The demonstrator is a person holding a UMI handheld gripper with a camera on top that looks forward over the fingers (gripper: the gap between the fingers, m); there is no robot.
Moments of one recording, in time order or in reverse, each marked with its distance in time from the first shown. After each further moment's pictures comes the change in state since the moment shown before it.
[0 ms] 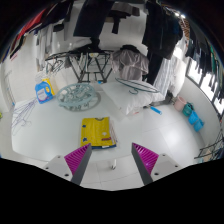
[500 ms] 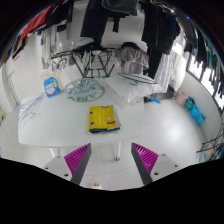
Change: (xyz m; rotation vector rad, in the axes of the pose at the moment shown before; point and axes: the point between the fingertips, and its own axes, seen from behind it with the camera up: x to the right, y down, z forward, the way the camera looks) arm -0.013 0.065 -0.076 -0.034 -0.038 0.023
